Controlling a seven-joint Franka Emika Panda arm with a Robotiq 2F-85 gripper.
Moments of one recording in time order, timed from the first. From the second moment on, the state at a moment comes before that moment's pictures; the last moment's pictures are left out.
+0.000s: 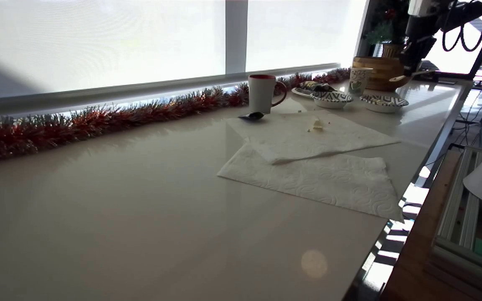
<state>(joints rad) -0.91 -0.26 0.06 -2.75 -0.58 2.73 -0.02</state>
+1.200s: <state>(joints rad) -0.71 -0.22 0.15 -2.75 -1.35 2.43 0.41</state>
